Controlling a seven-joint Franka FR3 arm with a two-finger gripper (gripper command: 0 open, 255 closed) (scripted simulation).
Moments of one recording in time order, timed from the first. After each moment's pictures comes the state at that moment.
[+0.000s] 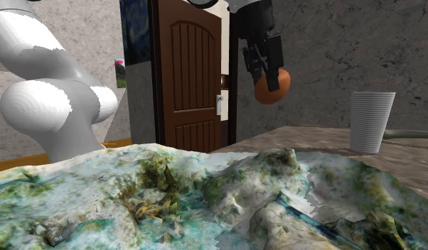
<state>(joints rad) 0.32 -0.58 -0.07 -2.45 0.09 2.12 -0.21</state>
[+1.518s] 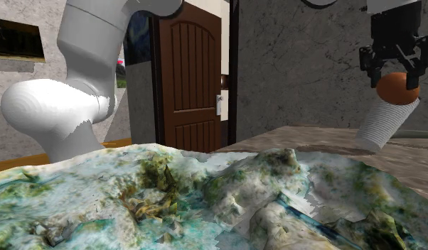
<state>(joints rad) 0.34 0.39 -0.08 -1.35 0.16 1.99 -0.21</state>
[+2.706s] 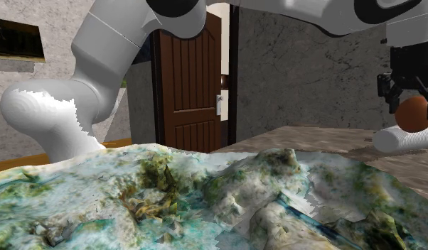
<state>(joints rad) 0.32 0.61 -0.07 -1.17 0.18 2.06 -0.22</state>
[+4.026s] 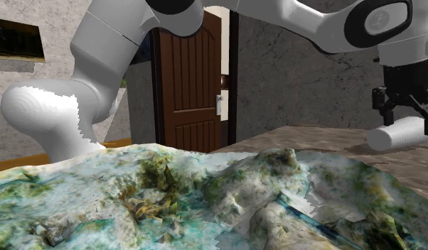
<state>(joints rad) 0.34 0.59 -0.07 -1.32 0.18 2.22 -0.23</state>
